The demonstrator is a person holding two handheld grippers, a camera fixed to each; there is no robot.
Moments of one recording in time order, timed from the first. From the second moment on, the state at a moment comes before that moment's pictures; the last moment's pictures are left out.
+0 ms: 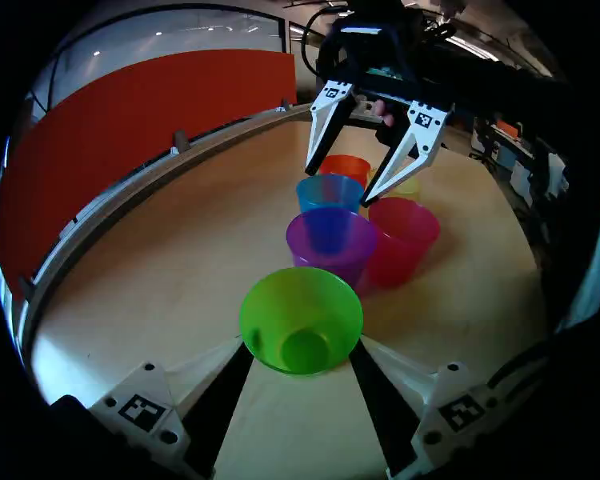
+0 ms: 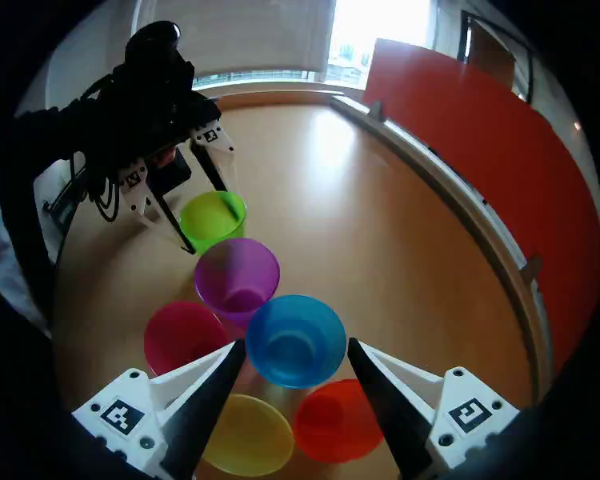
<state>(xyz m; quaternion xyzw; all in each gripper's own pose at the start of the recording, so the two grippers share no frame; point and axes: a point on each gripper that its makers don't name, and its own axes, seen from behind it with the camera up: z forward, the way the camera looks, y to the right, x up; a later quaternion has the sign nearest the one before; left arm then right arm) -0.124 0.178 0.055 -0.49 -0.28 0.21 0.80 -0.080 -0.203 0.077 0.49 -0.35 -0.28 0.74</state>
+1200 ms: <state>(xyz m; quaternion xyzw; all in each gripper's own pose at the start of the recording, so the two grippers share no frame) -0.124 0.178 0.054 -0.49 -0.28 0.21 0.80 -0.100 -0.212 0.082 0.49 -0.37 -0.28 0.74</state>
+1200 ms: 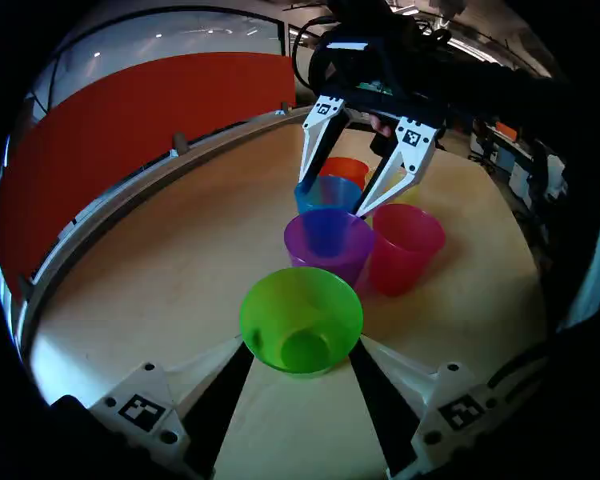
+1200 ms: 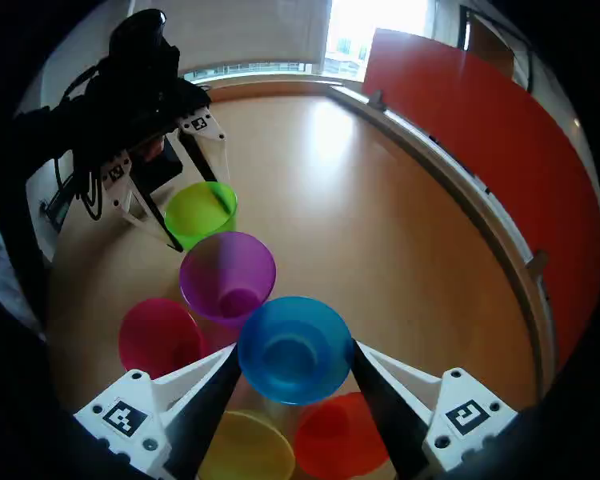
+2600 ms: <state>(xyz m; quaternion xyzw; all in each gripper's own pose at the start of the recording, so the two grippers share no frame) -0.085 0.181 0.048 -0.47 -0.25 0.18 0.83 -0.048 -0.215 0.081 0.47 -0.31 -0.24 0.79</state>
